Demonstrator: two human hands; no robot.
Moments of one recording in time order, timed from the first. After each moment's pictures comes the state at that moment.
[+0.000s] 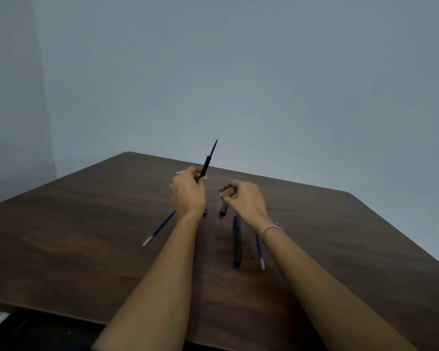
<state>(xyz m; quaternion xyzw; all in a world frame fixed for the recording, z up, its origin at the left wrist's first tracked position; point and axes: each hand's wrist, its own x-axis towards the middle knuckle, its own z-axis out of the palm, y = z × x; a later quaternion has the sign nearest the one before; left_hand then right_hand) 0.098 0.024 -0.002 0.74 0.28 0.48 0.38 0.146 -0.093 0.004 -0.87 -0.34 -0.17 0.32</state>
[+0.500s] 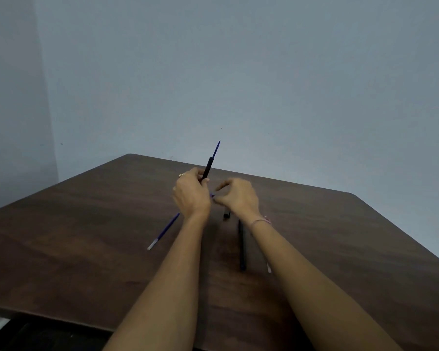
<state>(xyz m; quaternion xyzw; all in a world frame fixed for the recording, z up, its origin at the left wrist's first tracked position) 0.095 0.024 0.000 0.74 0.30 0.48 0.36 0.140 -0.065 0.015 -0.91 -0.27 -0.11 0.31</state>
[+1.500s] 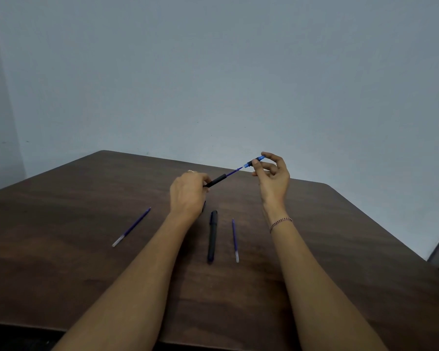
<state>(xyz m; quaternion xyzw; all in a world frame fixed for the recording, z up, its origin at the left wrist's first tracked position) 0.105 -0.009 0.001 0.90 0.15 0.36 0.19 0.176 -0.159 0.026 -0.61 -0.18 -0.21 0.74</state>
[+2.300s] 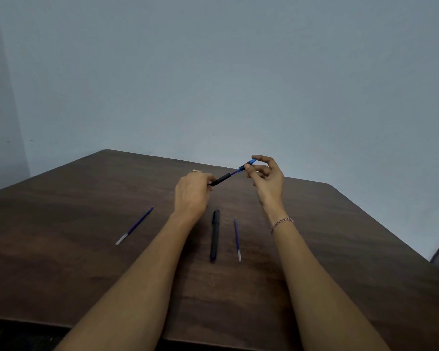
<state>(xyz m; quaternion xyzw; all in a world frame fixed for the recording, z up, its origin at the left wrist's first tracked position) 0.106 -0.011 0.000 0.90 0.12 0.36 0.20 0.180 -0.155 0.019 -0.65 -0.25 -0.17 0.70</state>
